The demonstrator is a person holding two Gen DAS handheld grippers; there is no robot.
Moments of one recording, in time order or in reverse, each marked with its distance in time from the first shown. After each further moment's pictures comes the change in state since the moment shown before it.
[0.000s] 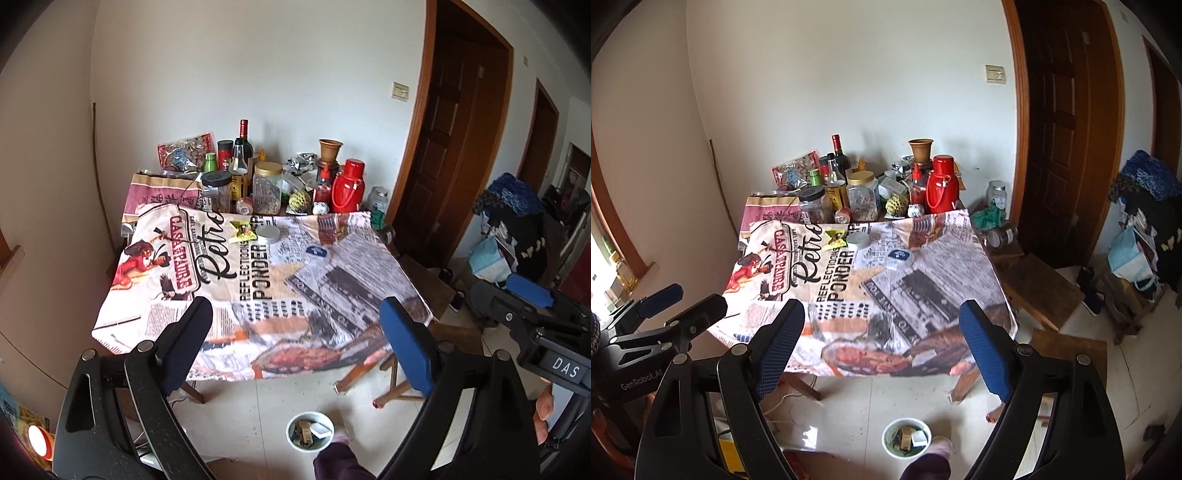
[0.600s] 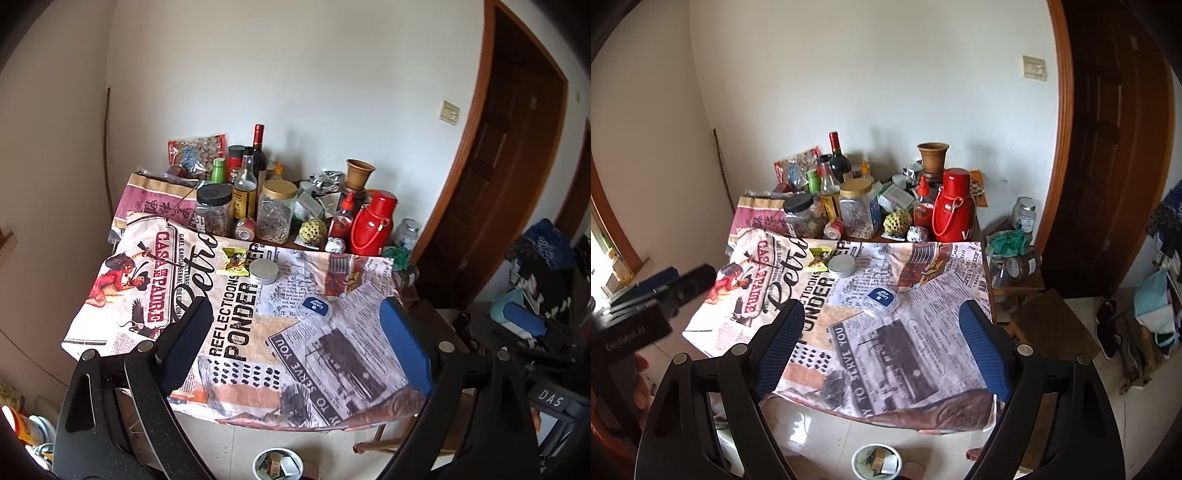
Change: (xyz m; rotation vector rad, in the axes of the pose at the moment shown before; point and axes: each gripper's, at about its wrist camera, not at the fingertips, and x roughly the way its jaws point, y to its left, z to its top) left arm 0.121 -0.043 0.099 -0.158 -0.005 0.114; right arm 0.103 -0.075 0.089 -0.100 0.080 0.111
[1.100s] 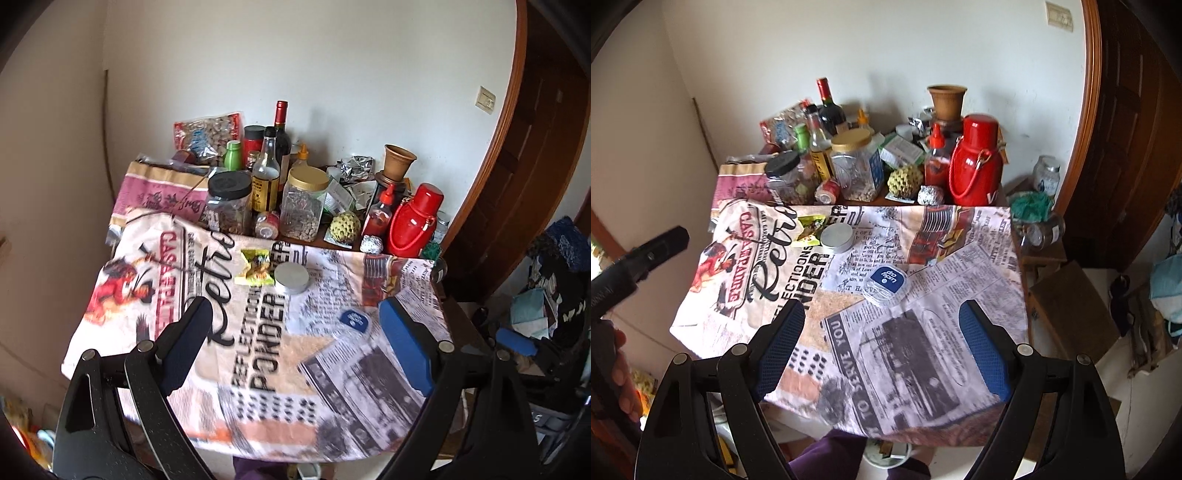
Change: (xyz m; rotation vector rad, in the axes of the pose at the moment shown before) left arm 0.096 0.055 0.042 0.014 0.081 0.039; right arm 0.111 0.009 0.020 0.062 0.185 -0.006
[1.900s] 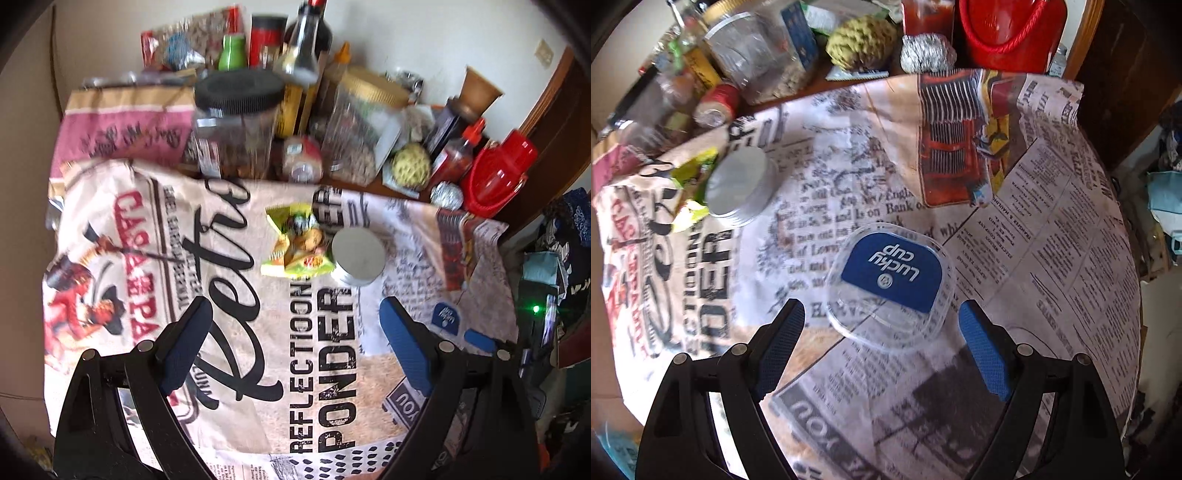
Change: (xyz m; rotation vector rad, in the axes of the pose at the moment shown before) left arm 0.207 0.087 0.016 0.006 0.349 -0.046; right arm 0.234 0.003 0.002 0.218 0.385 -0.176
